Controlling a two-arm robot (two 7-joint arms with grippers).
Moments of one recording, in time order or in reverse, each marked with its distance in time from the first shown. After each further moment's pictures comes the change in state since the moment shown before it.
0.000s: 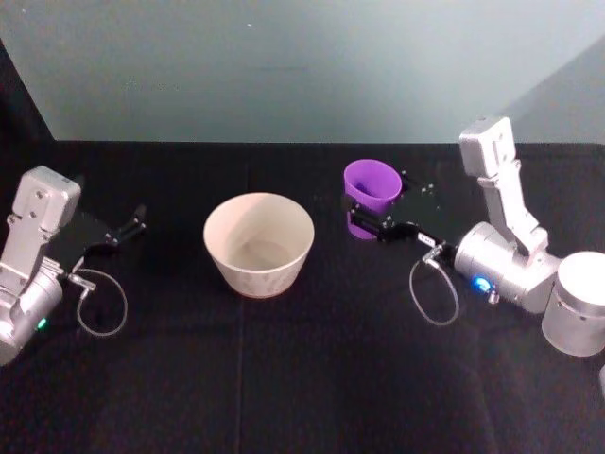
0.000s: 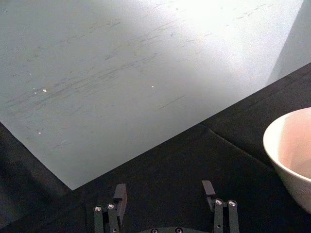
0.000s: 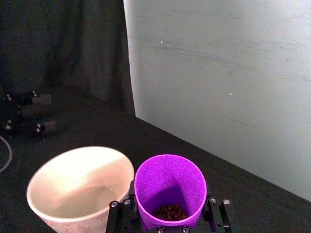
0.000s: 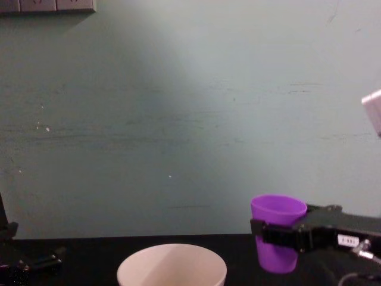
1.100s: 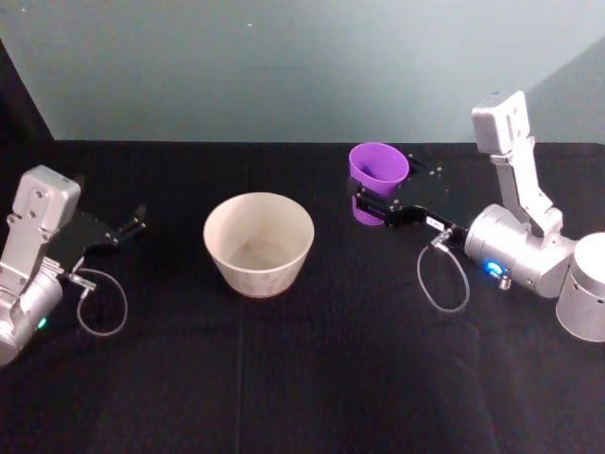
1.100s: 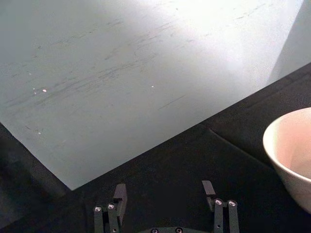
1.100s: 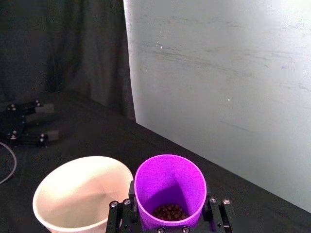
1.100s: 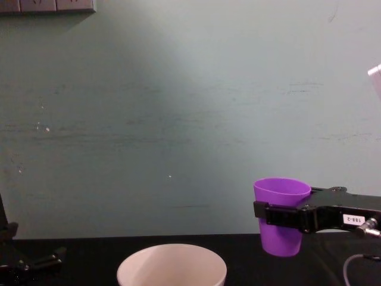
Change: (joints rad) left arm 0.000 0.000 0.000 0.000 0.000 0.000 0.000; right arm 0.001 0.030 0.009 -0.074 0.024 0.065 -0.005
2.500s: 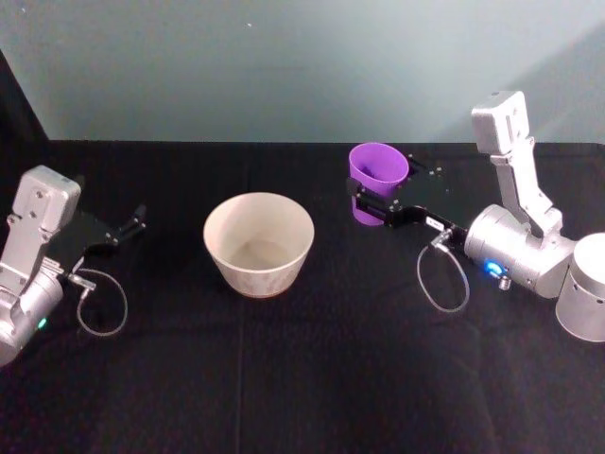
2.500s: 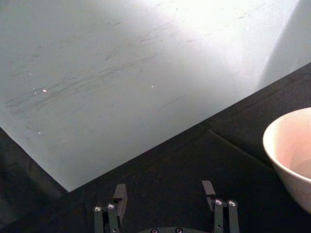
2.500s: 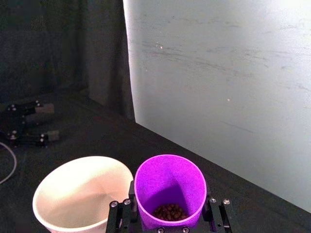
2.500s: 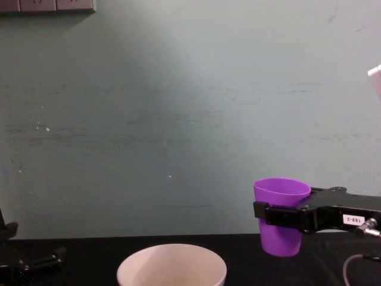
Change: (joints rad) left arm 0.000 0.000 0.000 0.000 0.000 0.000 0.000; right arm 0.000 -0.001 0.000 0.001 -0.001 -0.002 0.000
